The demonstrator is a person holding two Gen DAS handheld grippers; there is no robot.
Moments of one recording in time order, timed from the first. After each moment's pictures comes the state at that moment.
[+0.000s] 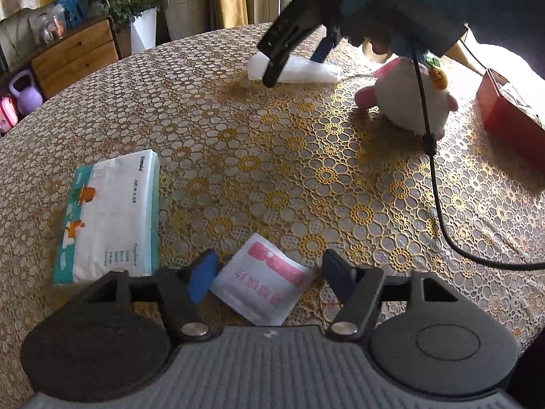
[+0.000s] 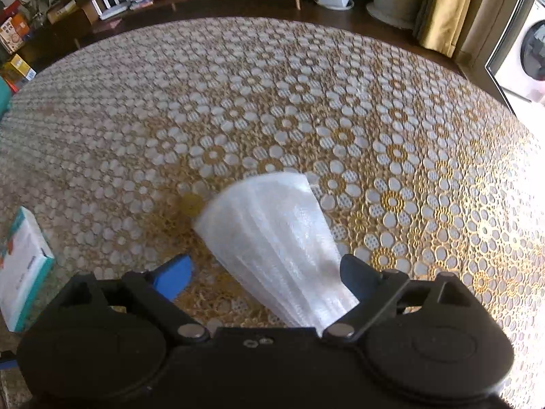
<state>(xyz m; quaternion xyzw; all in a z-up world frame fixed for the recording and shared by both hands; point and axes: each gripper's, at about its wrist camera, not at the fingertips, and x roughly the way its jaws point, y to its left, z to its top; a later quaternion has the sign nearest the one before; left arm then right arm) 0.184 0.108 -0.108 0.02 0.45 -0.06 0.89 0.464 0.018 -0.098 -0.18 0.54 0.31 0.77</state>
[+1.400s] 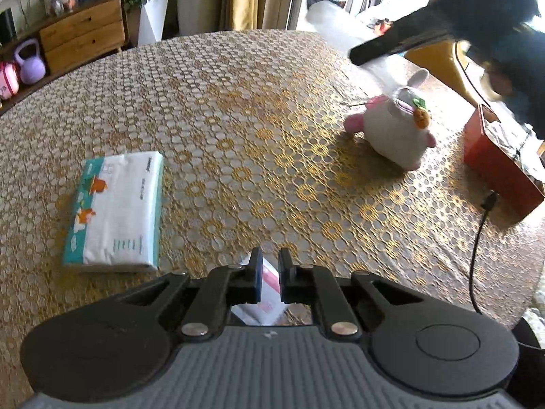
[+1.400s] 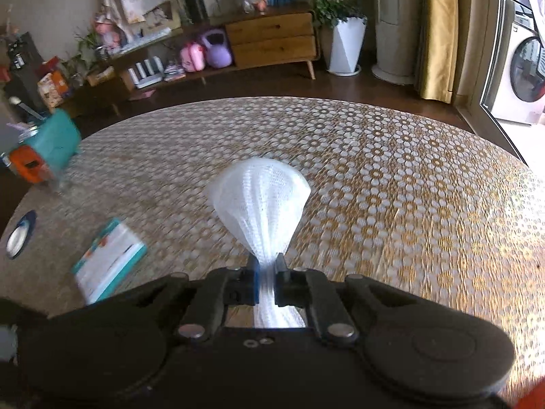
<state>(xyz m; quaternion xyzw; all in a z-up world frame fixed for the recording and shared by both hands) 0.172 0.112 -0.069 -0.04 0.47 -0.06 0.88 0.361 -0.068 -0.003 -0.09 0.44 0.37 0.82</state>
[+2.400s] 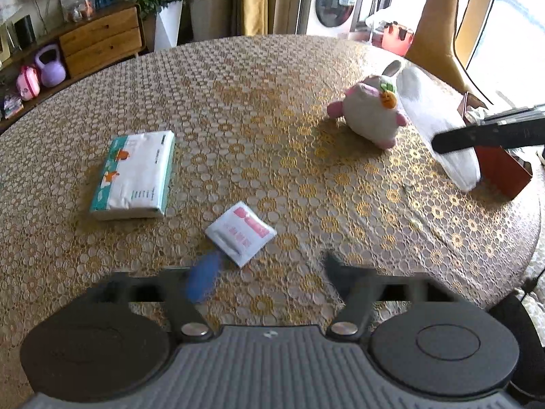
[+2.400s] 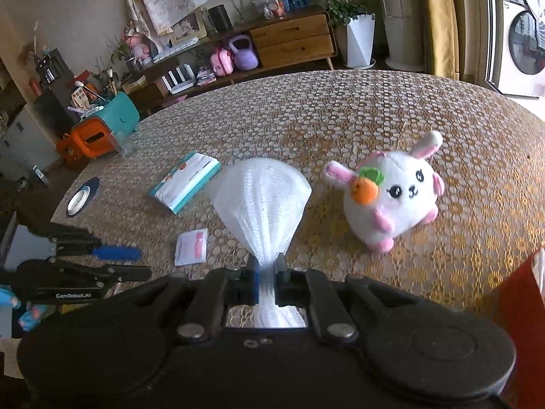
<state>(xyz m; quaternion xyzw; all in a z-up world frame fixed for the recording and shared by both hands) 0.105 0.087 -0.047 -0.03 0.45 -0.02 0.89 0.223 -0.153 -0.009 -0.03 0.44 0.40 0.81</state>
